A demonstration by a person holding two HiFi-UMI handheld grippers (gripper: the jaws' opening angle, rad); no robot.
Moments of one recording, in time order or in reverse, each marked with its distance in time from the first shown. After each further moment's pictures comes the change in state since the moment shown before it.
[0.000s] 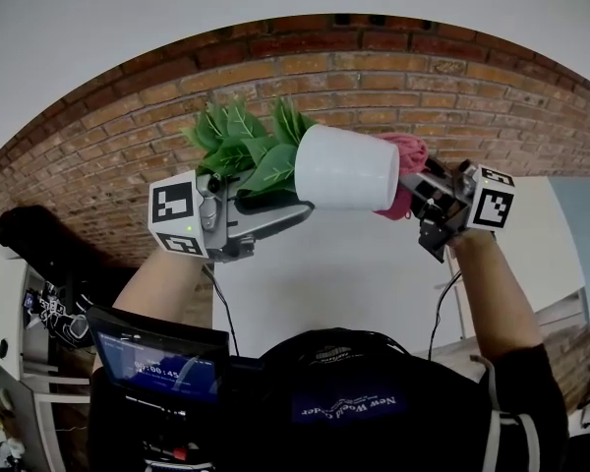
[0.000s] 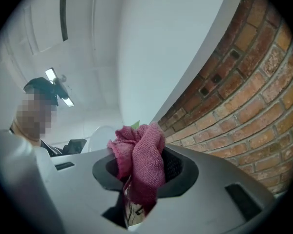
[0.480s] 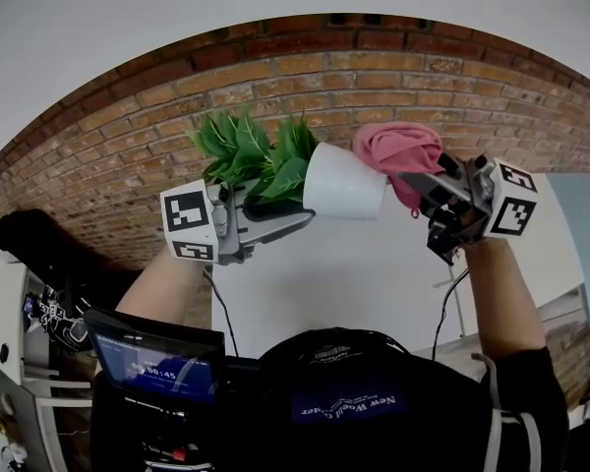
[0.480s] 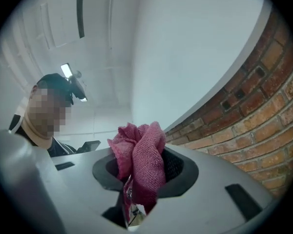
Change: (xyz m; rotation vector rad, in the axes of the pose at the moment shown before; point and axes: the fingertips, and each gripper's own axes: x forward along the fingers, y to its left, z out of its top) left arm -0.008 0.001 -0.063 0.052 0.159 0.056; right arm 0.002 0.062 0.010 -0.166 -0.032 0.117
